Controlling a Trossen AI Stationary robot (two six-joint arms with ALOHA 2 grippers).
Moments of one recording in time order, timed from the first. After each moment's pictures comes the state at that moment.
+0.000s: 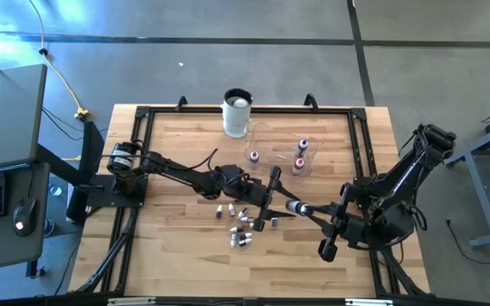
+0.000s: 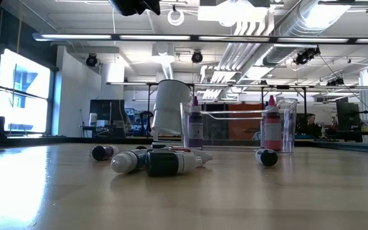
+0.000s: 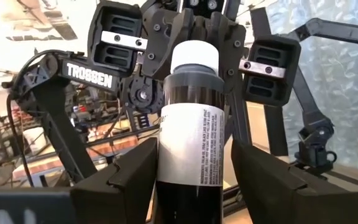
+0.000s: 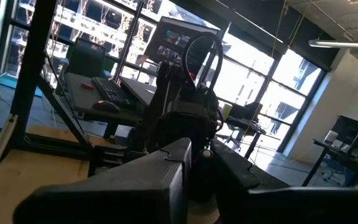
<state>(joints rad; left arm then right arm) -0.16 1.90 1.30 0.89 0.20 0.17 0.90 1.27 0.86 0.78 1.19 -0.68</state>
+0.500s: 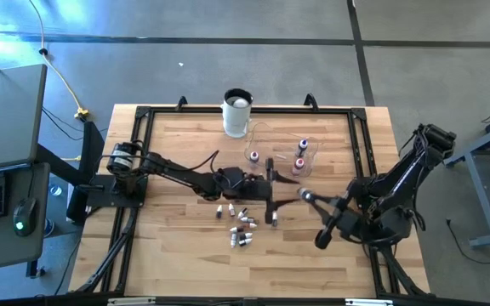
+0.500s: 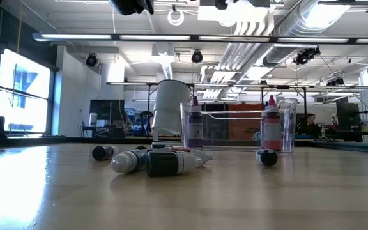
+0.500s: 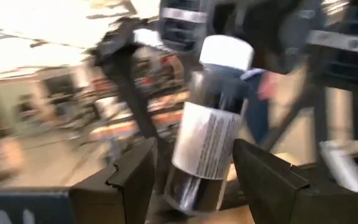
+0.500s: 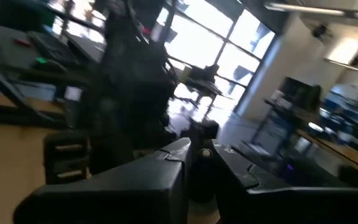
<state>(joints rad) -0.16 1.90 1.30 0.82 -0.13 0.26 0.91 1.27 0.86 0.69 1.44 -0.63</state>
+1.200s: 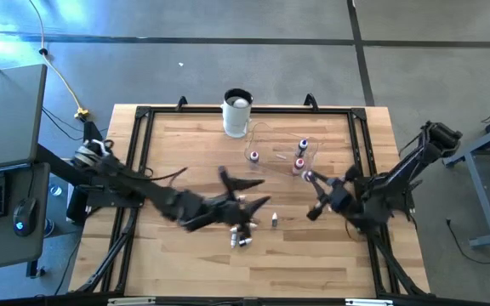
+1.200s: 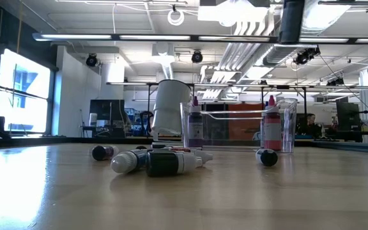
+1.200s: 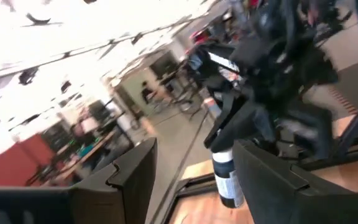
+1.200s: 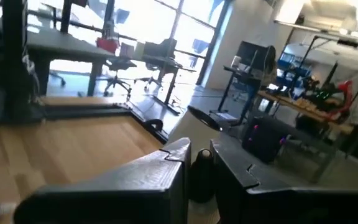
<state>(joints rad) -0.47 1.61 1.30 0.54 -0.86 0.71 0.74 1.17 0.65 0.67 1.52 -0.39</state>
